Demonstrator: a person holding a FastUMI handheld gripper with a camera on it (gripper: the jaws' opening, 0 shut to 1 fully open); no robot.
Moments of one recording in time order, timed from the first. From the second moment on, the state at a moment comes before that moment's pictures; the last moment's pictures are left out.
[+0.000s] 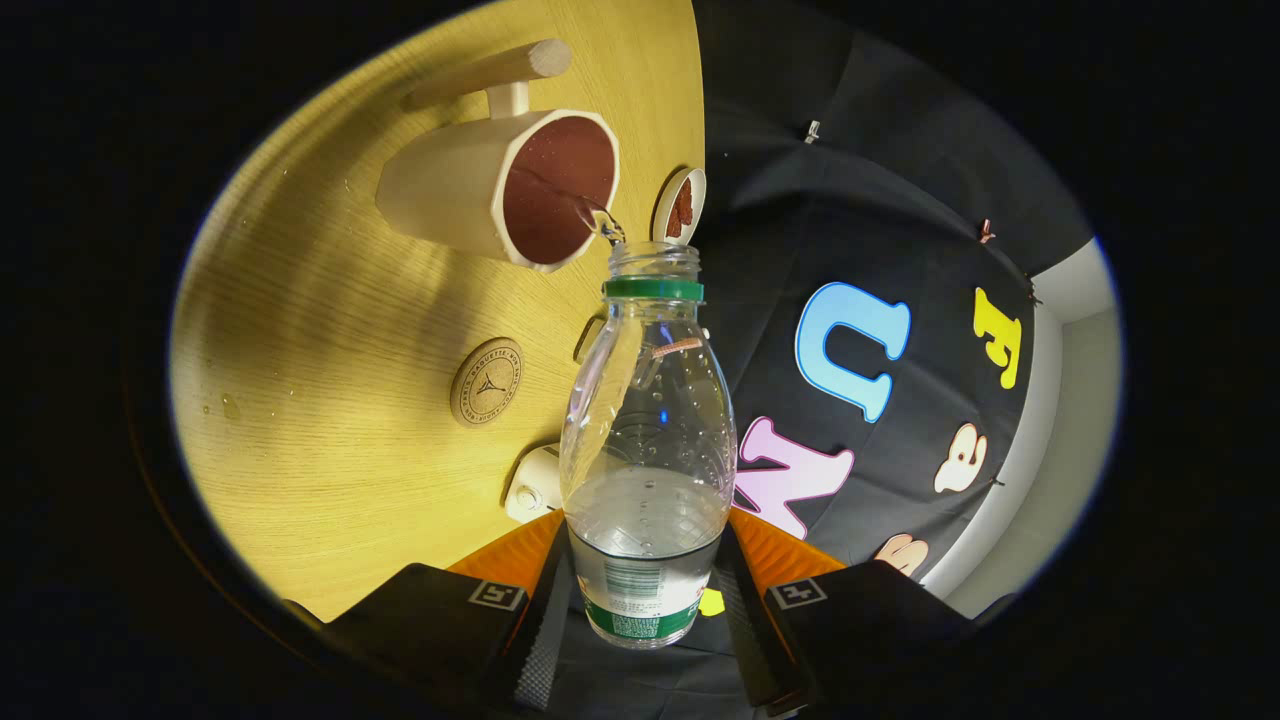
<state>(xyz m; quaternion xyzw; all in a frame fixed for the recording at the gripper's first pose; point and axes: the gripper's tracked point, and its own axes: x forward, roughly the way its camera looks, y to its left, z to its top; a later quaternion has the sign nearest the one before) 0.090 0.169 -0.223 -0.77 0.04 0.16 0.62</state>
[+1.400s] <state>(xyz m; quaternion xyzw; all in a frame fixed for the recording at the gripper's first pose) 0.097 0.194 -0.191 -0.84 -0.04 0.15 0.52</state>
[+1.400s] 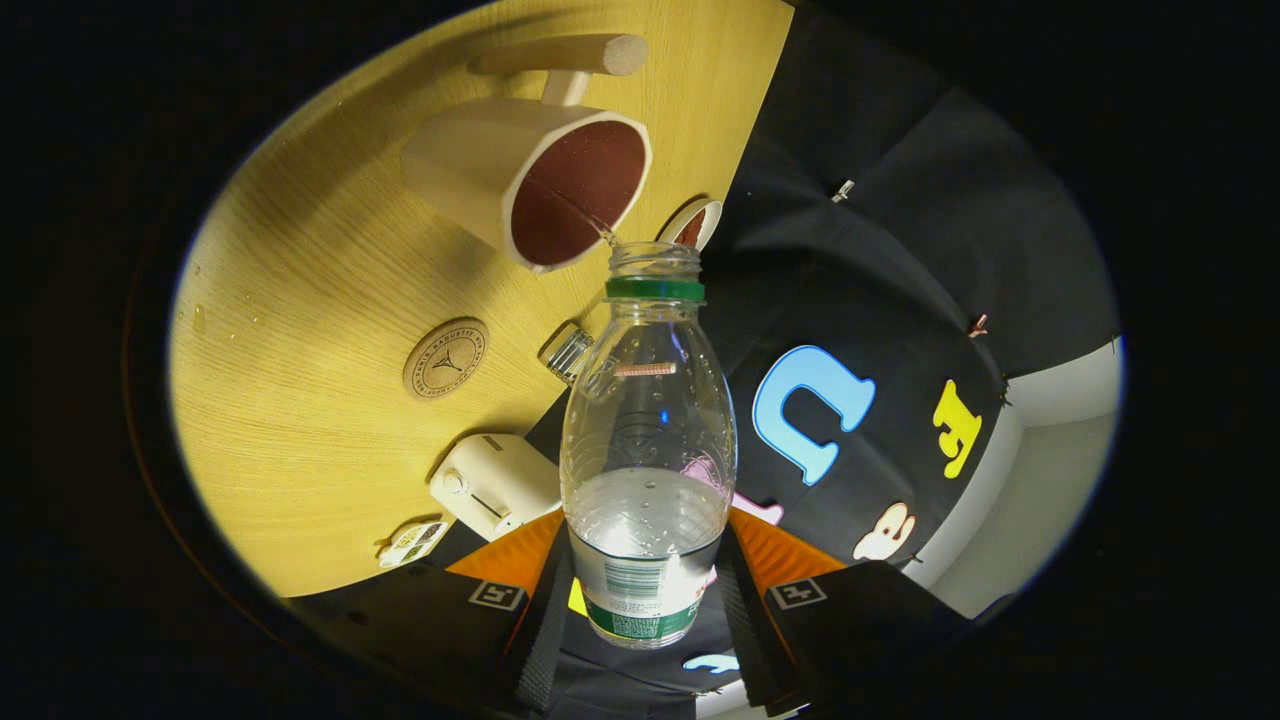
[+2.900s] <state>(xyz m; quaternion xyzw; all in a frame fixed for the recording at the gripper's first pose) 0.079 0.179 -0.262 -0.60 0.13 0.21 0.76</state>
